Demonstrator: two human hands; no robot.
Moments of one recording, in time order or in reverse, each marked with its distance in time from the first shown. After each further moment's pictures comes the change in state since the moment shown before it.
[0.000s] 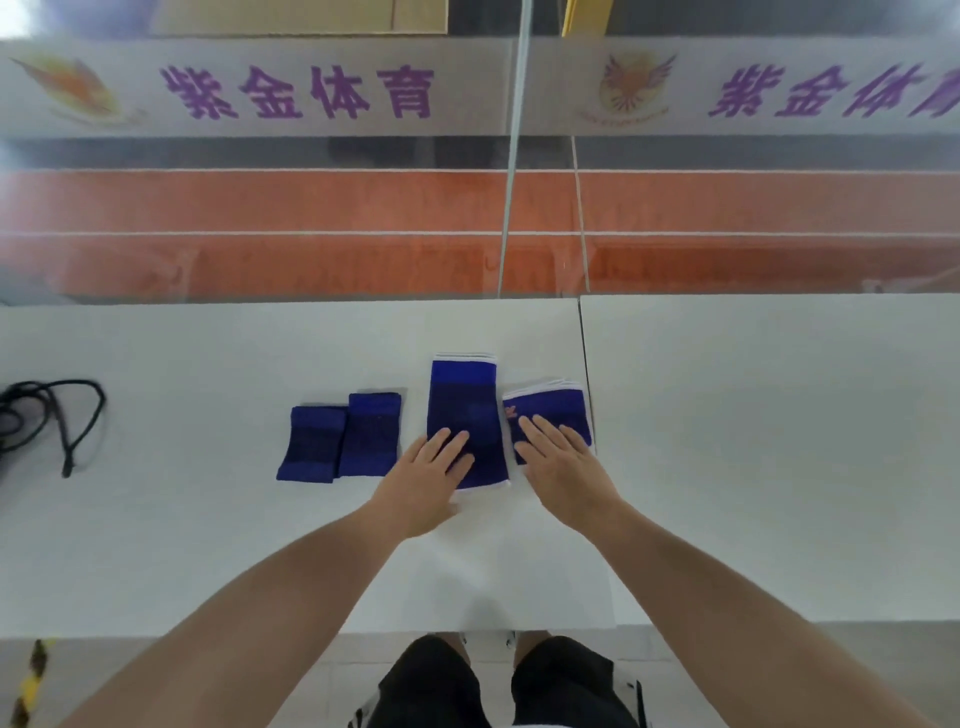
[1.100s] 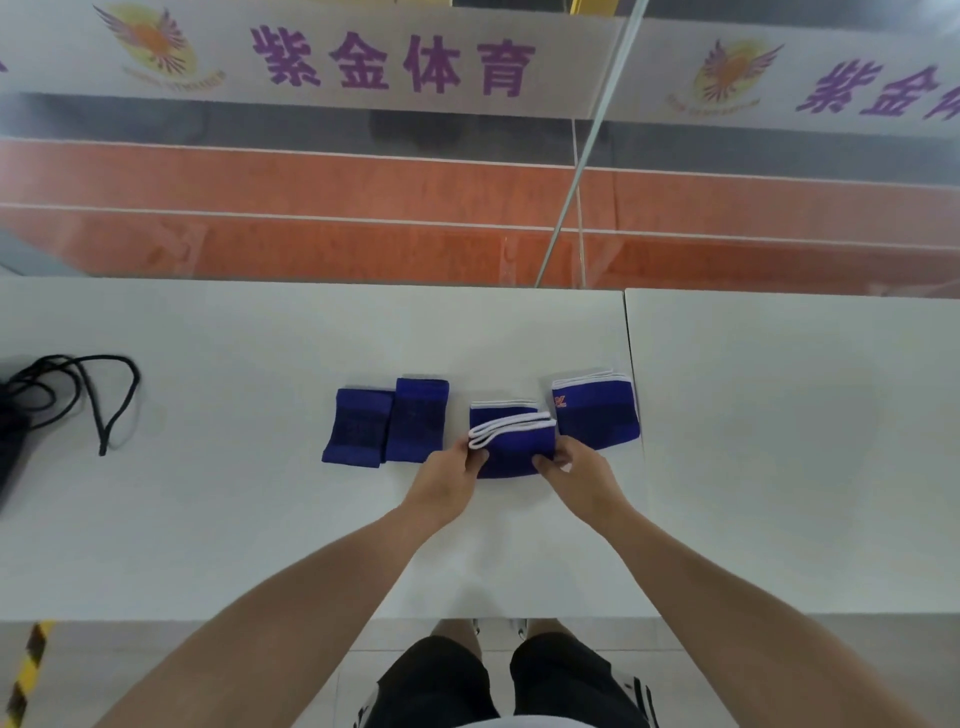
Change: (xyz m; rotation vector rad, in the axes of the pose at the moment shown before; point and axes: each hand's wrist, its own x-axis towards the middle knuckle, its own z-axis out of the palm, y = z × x) left_hand -0.029 -0.017 0.002 -1.047 0.181 -0.434; right_hand 0.015 -0.069 -0.005 0.956 -0.015 0.583
